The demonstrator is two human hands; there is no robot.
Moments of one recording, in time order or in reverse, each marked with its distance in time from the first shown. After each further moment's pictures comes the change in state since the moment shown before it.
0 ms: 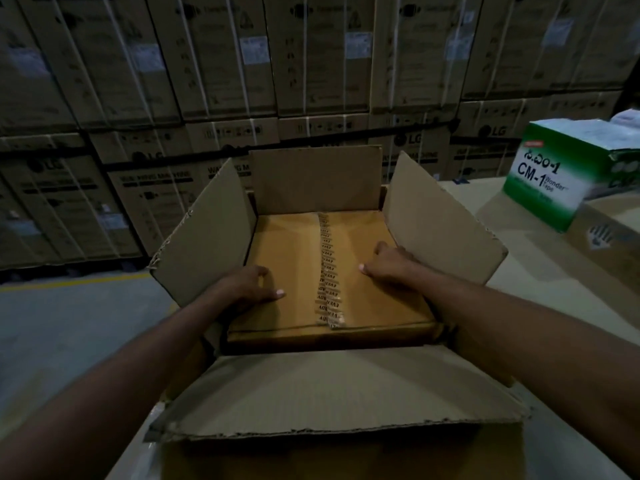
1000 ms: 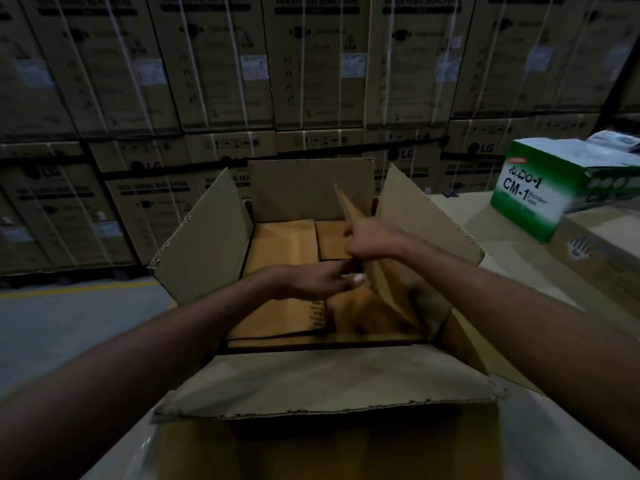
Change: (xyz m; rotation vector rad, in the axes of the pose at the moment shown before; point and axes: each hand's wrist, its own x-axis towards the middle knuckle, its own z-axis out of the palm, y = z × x) left_hand -0.082 0.111 -0.004 -0.212 -0.321 0.729; right_hand -0.074 -0.047 -0.065 -0.179 0.122 -0.407
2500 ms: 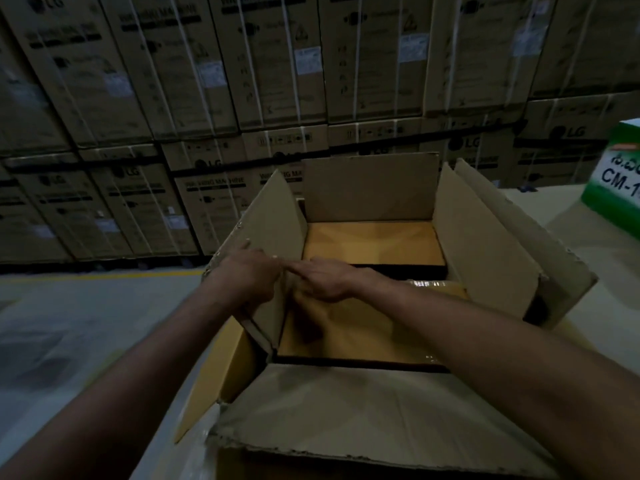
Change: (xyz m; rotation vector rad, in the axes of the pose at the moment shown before) left_hand -0.097 -0.065 -0.068 1.045 0.172 -0.707; right_hand 0.081 -0.113 0.110 -0.114 -0.188 -0.708
